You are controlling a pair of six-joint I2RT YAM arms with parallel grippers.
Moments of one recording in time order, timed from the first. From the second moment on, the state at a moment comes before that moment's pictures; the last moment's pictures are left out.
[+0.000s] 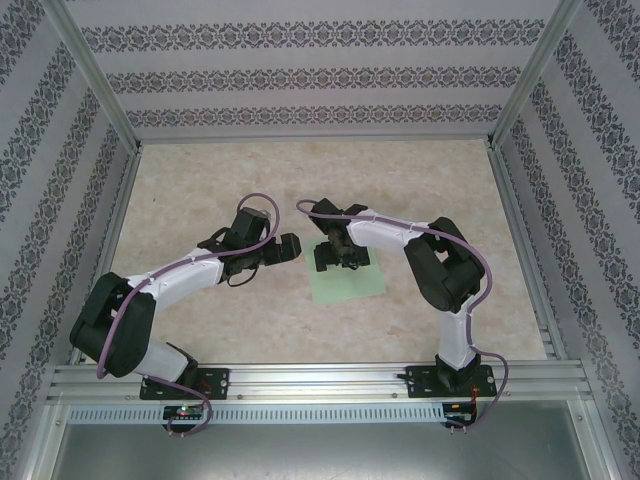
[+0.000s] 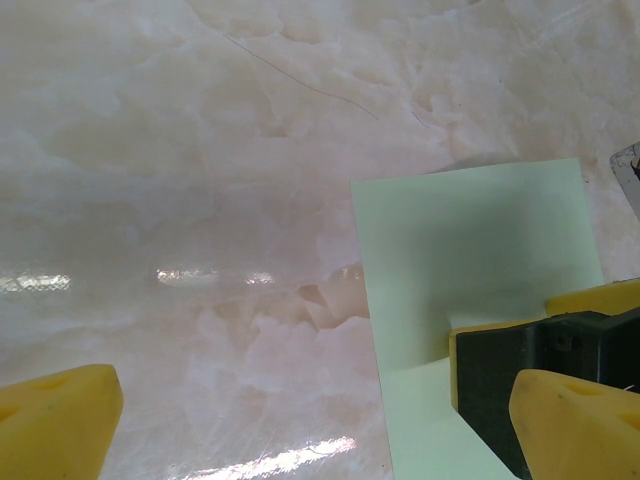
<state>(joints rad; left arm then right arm) -0.53 1.45 0.79 -0.21 0.12 -0.72 0.70 1.99 1.34 -0.80 0.06 0.53</state>
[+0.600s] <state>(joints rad) -0.53 1.45 0.79 -0.23 0.12 -0.72 0.70 1.98 1.34 -0.79 0.05 0.53</state>
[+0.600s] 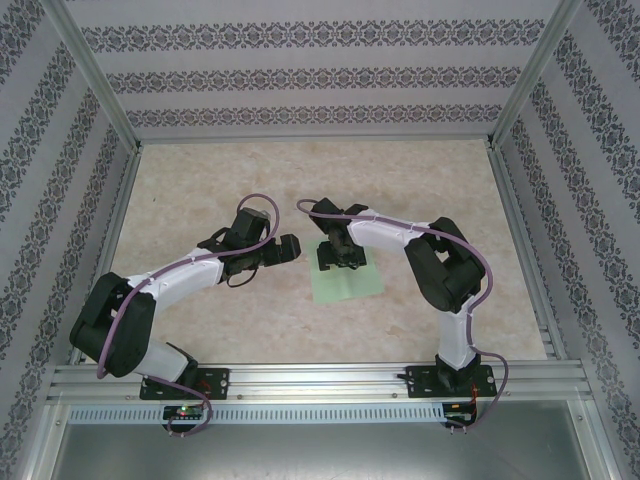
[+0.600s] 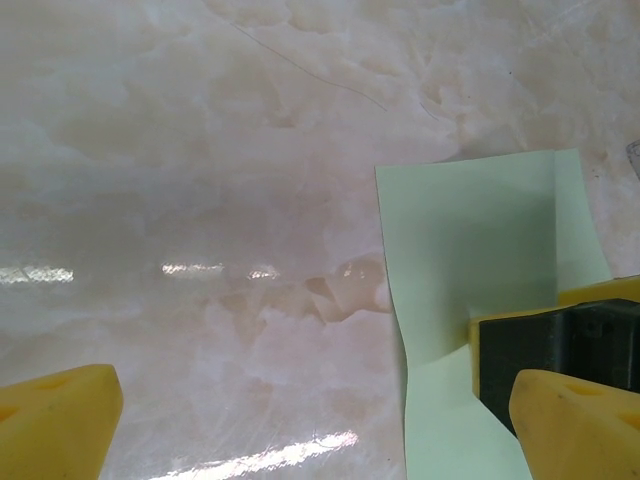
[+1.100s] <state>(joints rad) -0.53 1.43 0.79 -0.23 0.11 -0.72 0.69 1.81 1.29 -0.73 0.00 0.57</state>
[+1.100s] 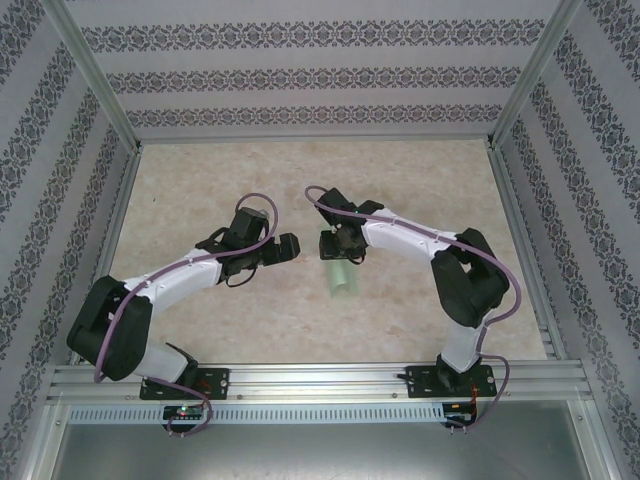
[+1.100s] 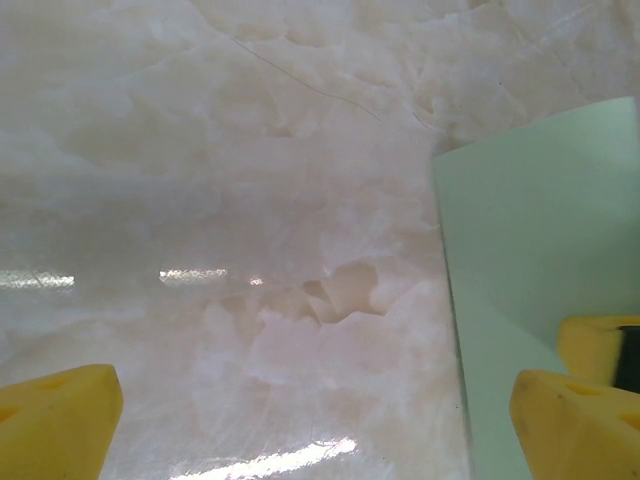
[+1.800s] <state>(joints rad) -0.53 1.31 0.79 -0.24 0.07 -0.72 0.61 1.69 0.96 -0.11 -0.32 0.98</state>
